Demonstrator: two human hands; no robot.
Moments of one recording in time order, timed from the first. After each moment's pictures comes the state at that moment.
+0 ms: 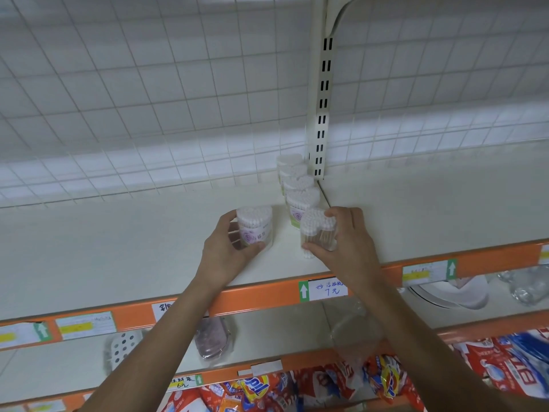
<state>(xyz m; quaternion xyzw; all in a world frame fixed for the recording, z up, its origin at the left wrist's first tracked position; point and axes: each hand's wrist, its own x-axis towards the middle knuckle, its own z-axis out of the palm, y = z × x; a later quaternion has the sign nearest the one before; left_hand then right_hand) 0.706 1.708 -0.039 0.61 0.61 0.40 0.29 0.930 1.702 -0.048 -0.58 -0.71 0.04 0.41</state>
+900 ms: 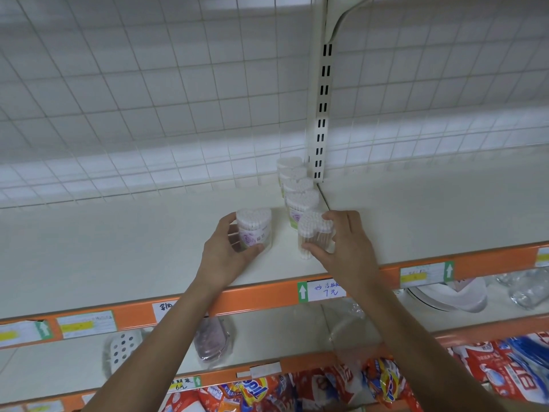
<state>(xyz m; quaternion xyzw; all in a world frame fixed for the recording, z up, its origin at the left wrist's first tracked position) 0.707 1.704 -0.038 0.61 0.62 0.40 0.29 0.931 1.702 -0.052 -0.56 -0.71 0.02 0.42</state>
